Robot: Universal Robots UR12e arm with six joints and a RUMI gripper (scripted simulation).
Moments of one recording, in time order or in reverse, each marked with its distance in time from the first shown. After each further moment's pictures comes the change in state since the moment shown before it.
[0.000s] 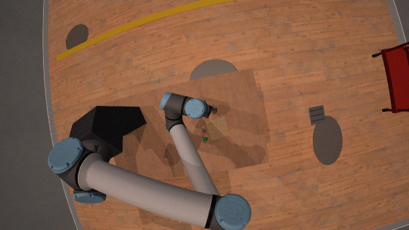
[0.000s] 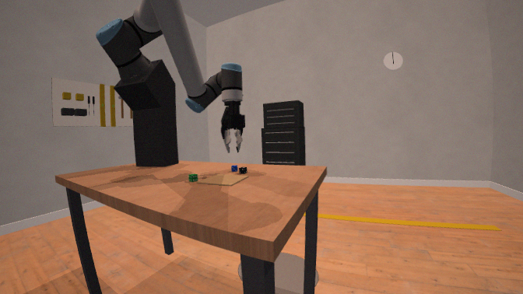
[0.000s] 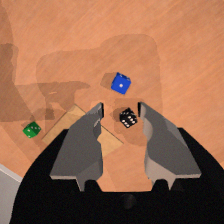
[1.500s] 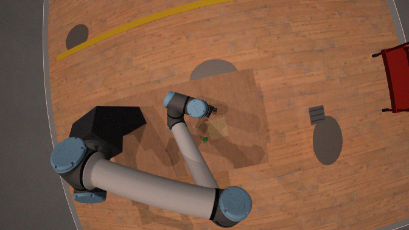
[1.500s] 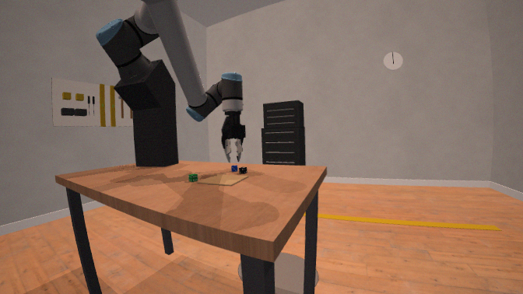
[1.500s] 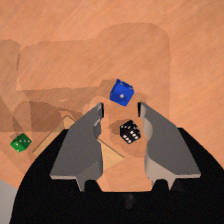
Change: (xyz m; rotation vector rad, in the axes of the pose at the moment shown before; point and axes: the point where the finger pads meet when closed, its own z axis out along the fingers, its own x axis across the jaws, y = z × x) arm 0.000 0.000 0.042 0.000 0.000 0.000
